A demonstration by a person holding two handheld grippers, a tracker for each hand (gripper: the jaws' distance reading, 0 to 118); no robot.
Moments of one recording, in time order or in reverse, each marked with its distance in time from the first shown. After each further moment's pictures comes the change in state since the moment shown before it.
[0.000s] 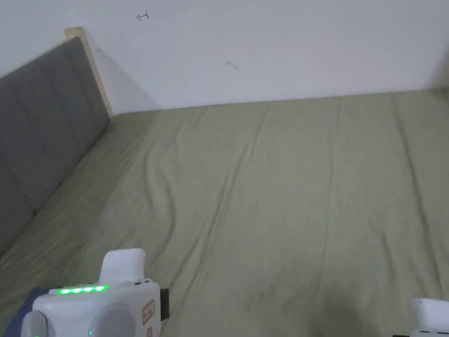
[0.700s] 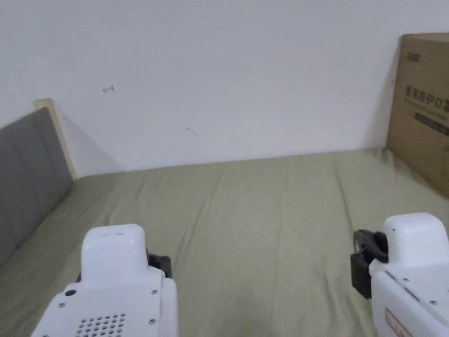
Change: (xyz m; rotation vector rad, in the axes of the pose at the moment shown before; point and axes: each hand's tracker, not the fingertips) left arm 0.099 -0.007 0.156 0.655 0.106 -0.021; right arm -0.063 0.021 0.184 0.795 -0.184 0.250
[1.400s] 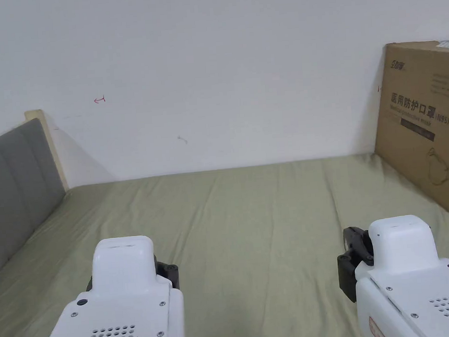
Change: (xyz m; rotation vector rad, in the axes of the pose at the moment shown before) left arm 0.013 -0.011 -0.004 0.023 -0.045 -0.033; right arm -0.003 -0.002 0.007 0.051 -0.036 0.028
